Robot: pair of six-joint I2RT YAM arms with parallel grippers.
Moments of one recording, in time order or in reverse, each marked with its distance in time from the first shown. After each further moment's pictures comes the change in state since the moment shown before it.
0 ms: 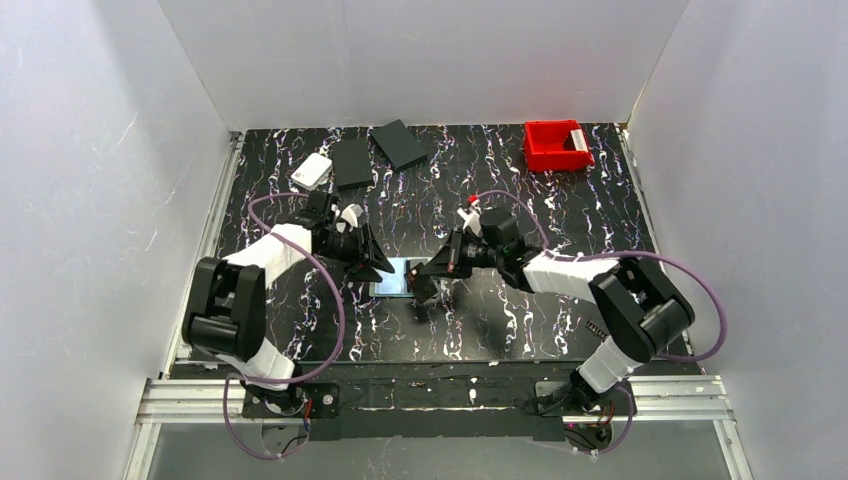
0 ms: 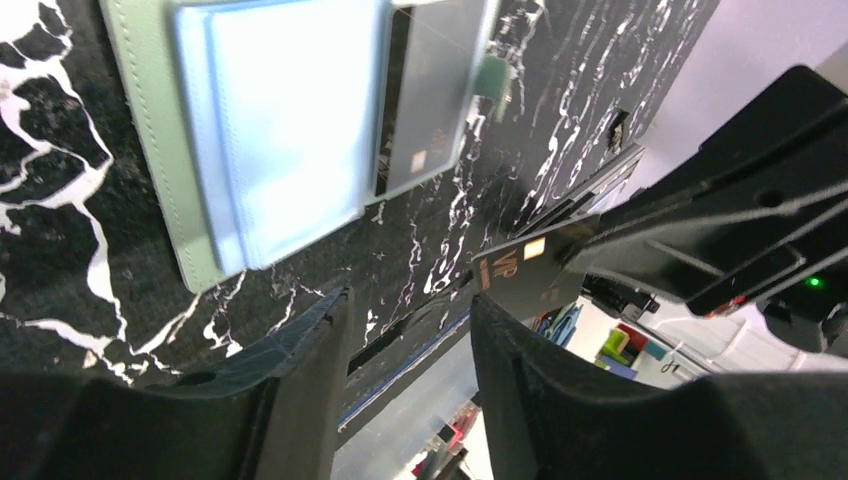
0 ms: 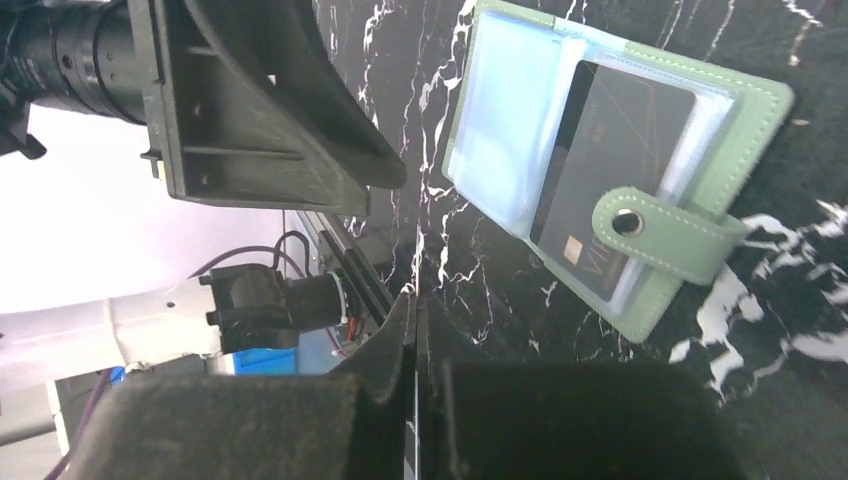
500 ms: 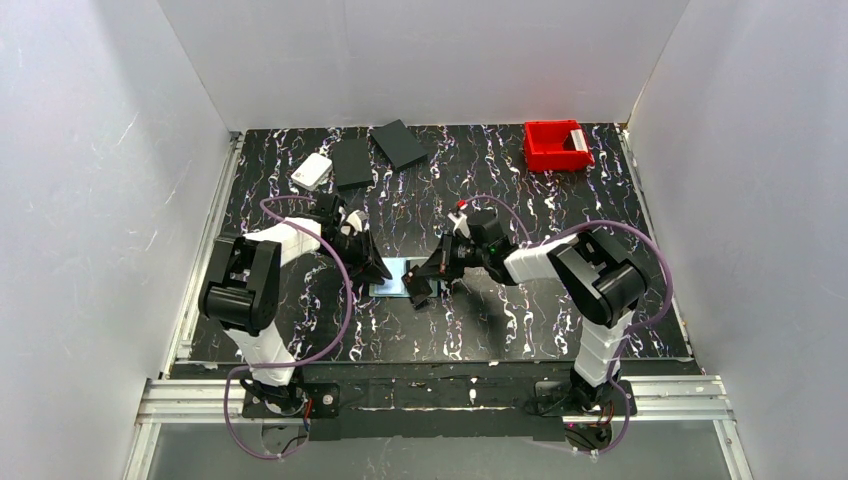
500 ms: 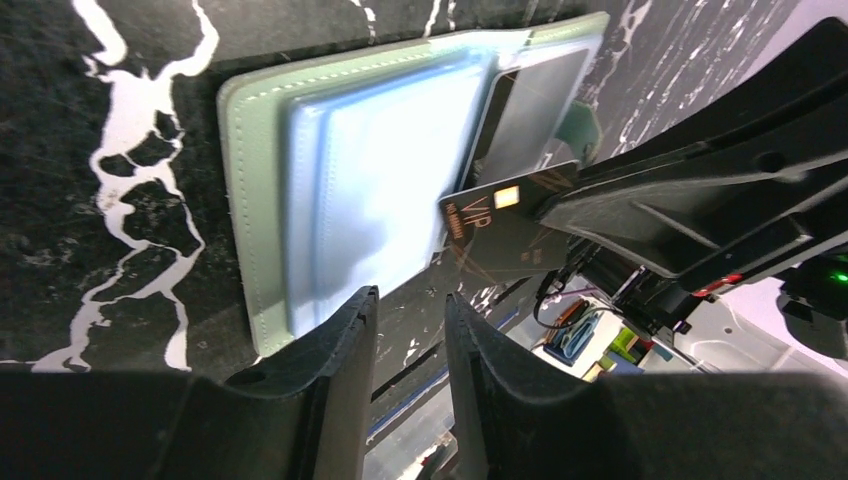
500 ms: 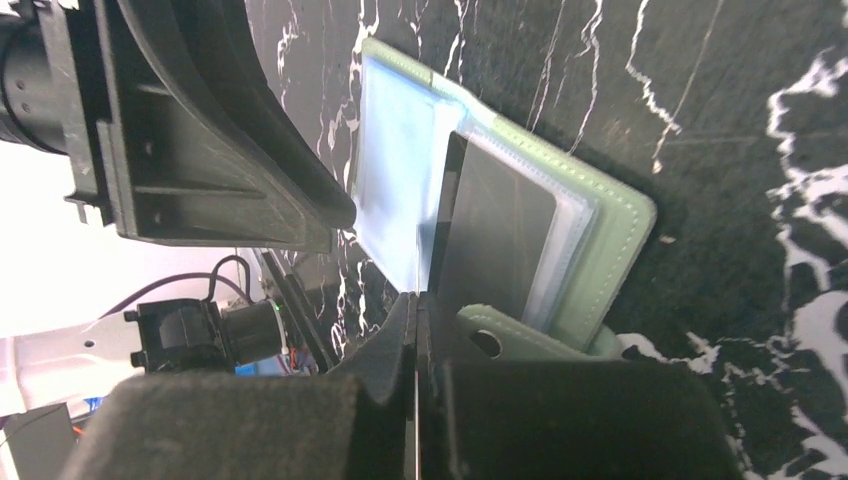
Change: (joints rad) left arm 0.000 0.190 0.044 0.019 -0.021 0.042; right arm 0.006 0.277 0.076 0.137 -0.009 -0.058
